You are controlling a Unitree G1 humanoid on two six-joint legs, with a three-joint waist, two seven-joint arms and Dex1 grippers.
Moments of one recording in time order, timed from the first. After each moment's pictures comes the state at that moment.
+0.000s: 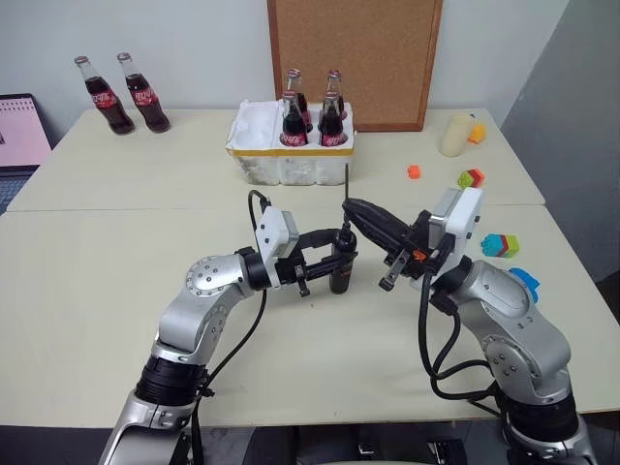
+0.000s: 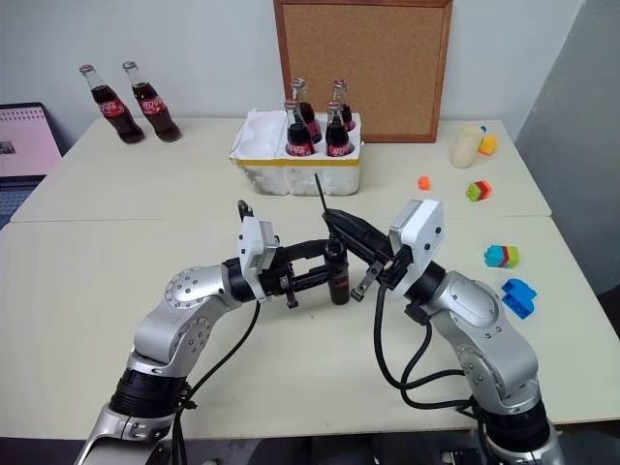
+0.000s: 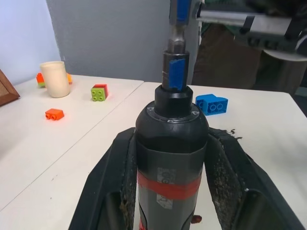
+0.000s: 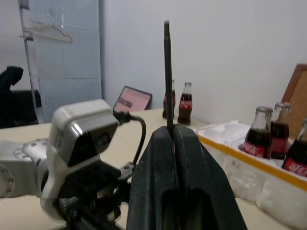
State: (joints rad) left arm -0.38 0.41 -0.12 -0.18 -0.43 0.27 -0.93; right arm -0.31 -0.36 0.13 -0.68 0.49 0.49 0.45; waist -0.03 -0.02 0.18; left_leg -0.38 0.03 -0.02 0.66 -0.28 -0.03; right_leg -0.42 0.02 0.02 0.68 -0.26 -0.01
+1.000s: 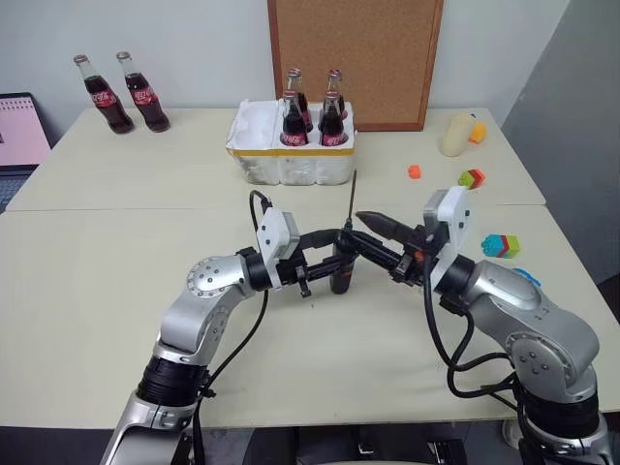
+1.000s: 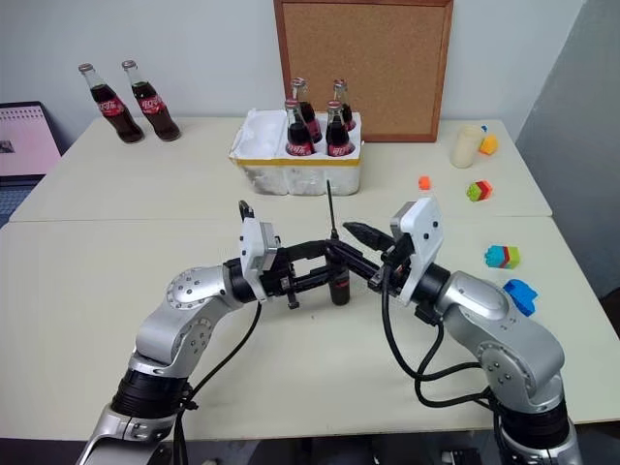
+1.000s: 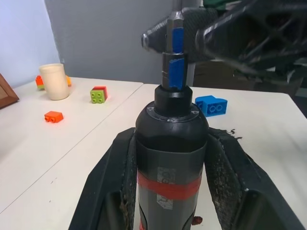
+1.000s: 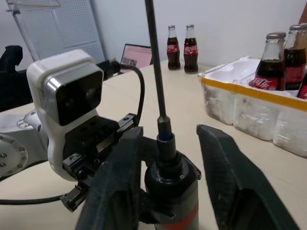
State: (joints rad) left arm -0.38 0.40 -0.13 -0.18 -0.43 0.26 -0.93; right arm -0.34 -0.40 0.01 -0.69 0.70 0.78 0.39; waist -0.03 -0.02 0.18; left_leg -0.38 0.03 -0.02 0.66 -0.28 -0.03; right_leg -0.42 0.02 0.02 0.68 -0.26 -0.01
